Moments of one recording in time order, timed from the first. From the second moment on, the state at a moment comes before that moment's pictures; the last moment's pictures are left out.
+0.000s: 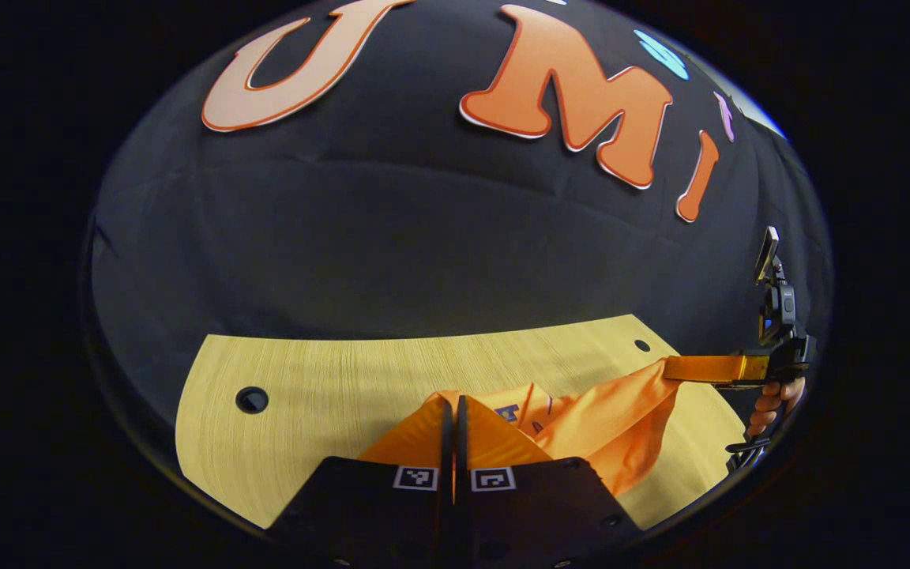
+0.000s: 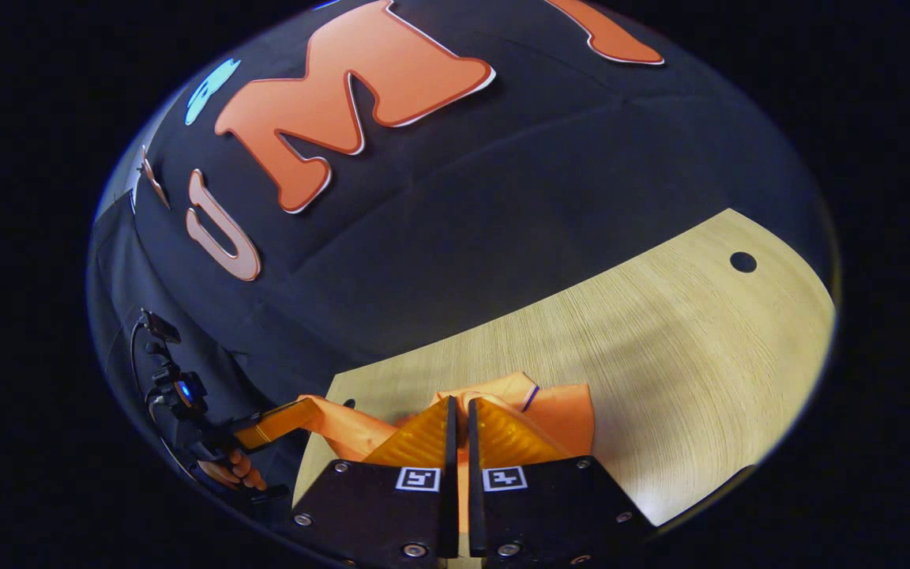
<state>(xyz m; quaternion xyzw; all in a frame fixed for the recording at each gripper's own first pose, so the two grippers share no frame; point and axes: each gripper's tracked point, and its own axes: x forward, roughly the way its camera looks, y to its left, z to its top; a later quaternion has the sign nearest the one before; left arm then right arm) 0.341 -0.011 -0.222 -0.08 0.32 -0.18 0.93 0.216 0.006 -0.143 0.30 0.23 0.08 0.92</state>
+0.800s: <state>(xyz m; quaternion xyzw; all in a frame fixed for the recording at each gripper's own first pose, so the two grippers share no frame) 0.371 0.047 -0.282 0.00 0.38 -0.08 0.92 0.245 -0.065 -0.192 0.23 0.28 -0.04 0.93</state>
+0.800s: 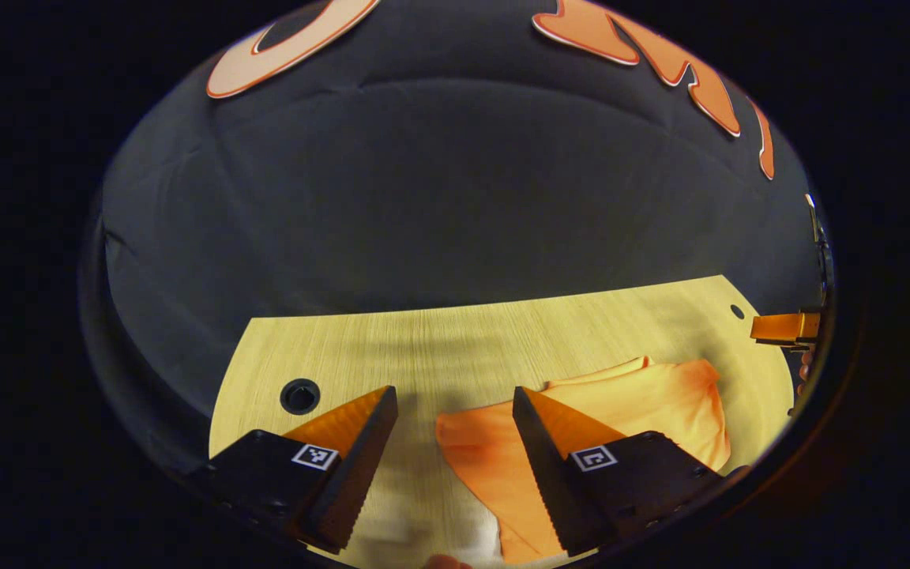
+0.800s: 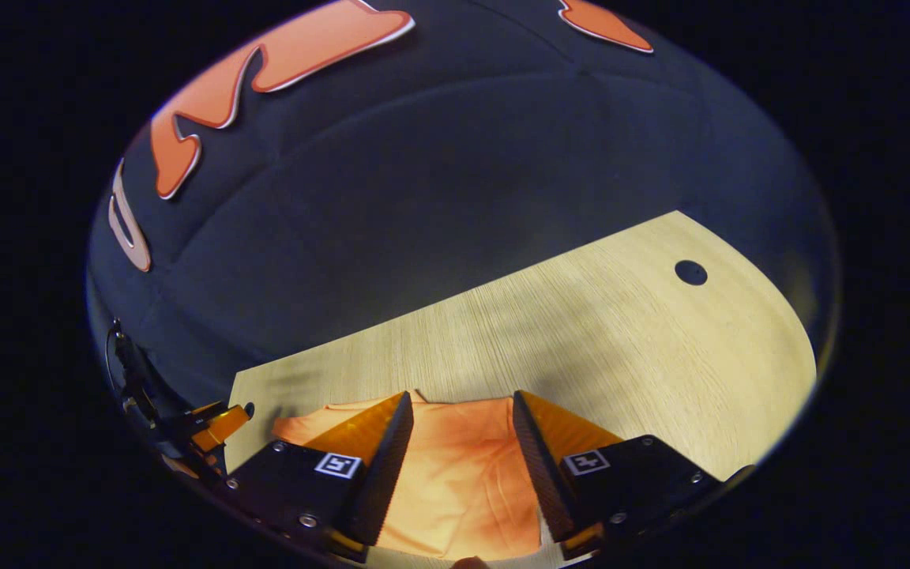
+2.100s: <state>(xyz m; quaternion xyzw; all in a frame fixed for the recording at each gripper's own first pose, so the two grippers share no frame) 0.081 0.023 0.010 0.02 0.10 -0.04 0.99 -0.027 -0.047 0.019 0.09 -0.01 0.01 1.00</state>
